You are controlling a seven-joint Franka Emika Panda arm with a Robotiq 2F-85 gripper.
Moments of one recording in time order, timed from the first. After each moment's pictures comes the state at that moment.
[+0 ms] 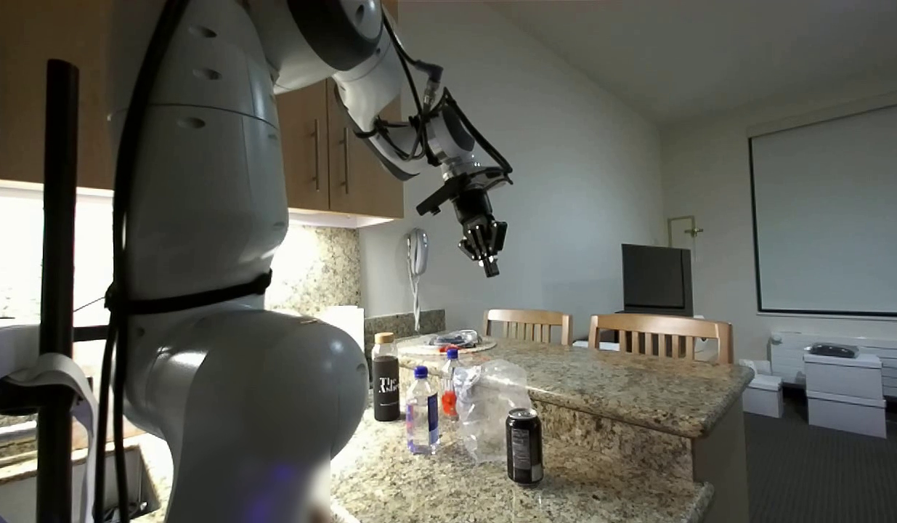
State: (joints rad) arm 0.19 -0.09 0.19 -1.80 -0.27 1.67 0.53
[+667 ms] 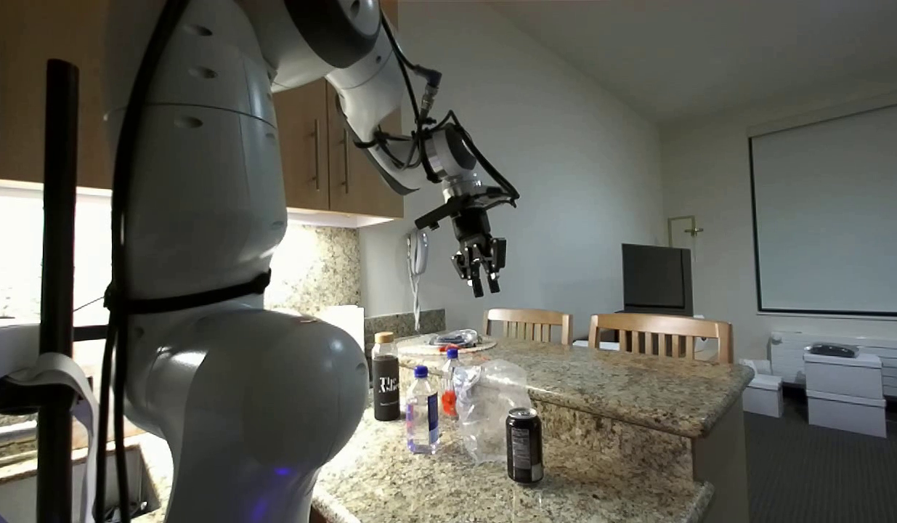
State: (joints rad) arm 0.19 -0.10 0.18 -1.90 -0.21 1.77 0.46
